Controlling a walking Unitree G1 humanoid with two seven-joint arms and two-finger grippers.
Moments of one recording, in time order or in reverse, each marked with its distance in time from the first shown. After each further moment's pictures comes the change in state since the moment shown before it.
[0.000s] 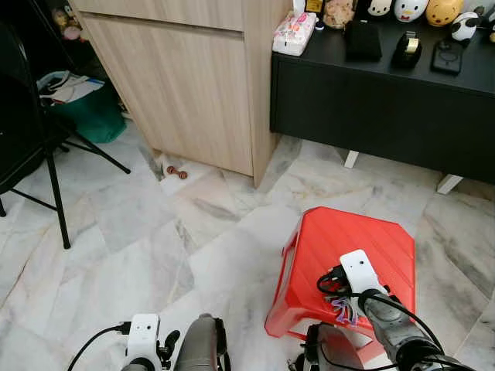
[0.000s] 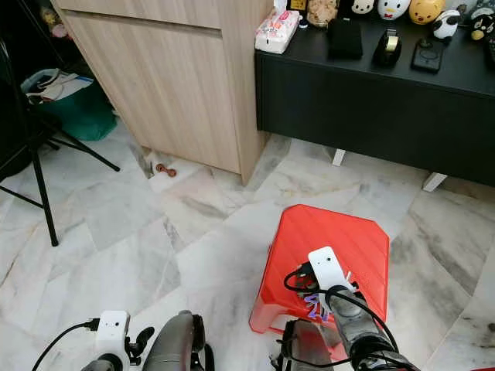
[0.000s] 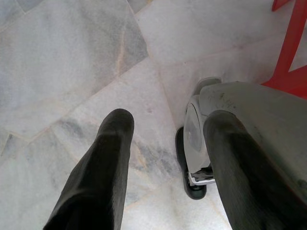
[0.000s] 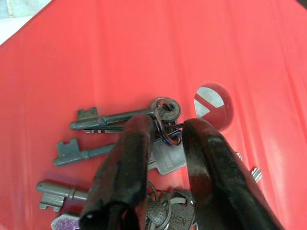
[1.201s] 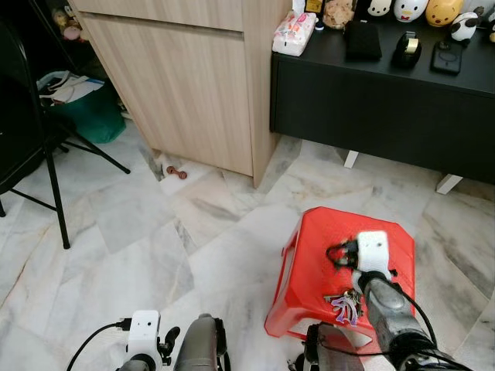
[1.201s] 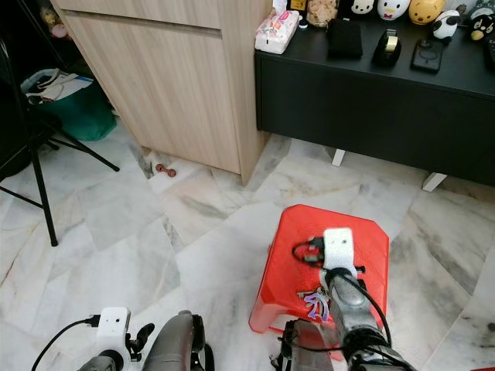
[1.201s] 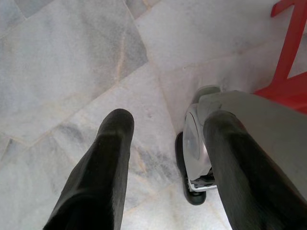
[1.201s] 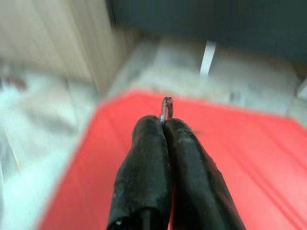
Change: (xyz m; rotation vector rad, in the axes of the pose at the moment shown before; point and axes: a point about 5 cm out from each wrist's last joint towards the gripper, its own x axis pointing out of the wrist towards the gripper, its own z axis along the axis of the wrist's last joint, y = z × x) left arm 0.004 -0.002 0.007 0.000 -0.010 0.001; right arm -0.003 -0.005 0.054 0.406 -0.400 -0.107
